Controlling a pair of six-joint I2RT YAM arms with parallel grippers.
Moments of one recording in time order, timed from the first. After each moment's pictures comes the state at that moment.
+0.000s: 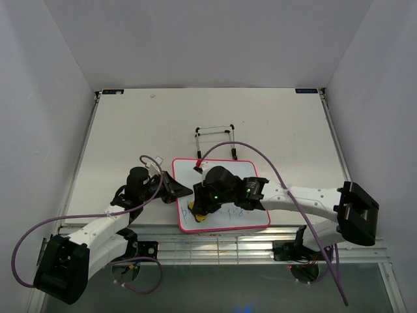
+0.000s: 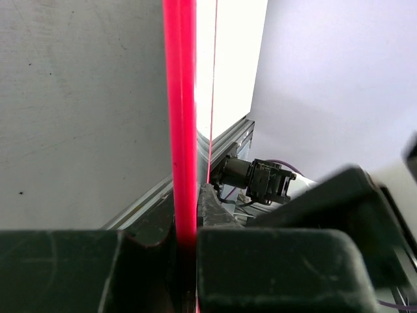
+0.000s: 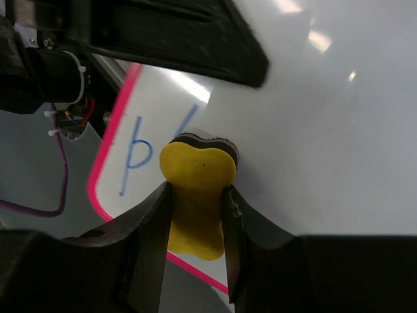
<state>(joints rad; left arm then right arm) -0.37 0.94 0.24 0.22 0.63 -1.13 1.19 1.37 0.88 -0.24 -0.12 0.65</state>
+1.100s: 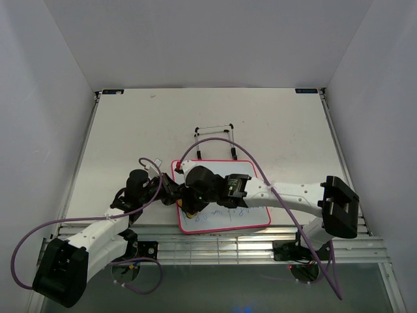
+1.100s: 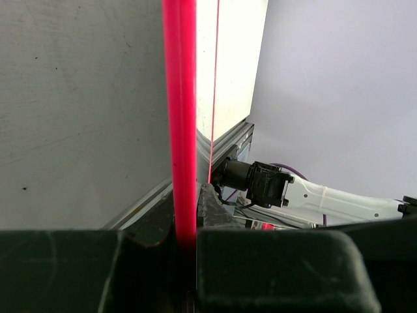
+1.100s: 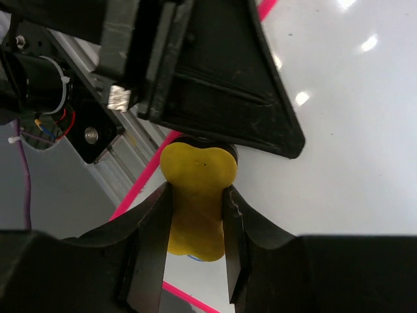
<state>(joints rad) -0.38 0.91 0.21 0.23 0.61 -1.15 1.27 1.55 1.15 -0.37 0.01 0.50</state>
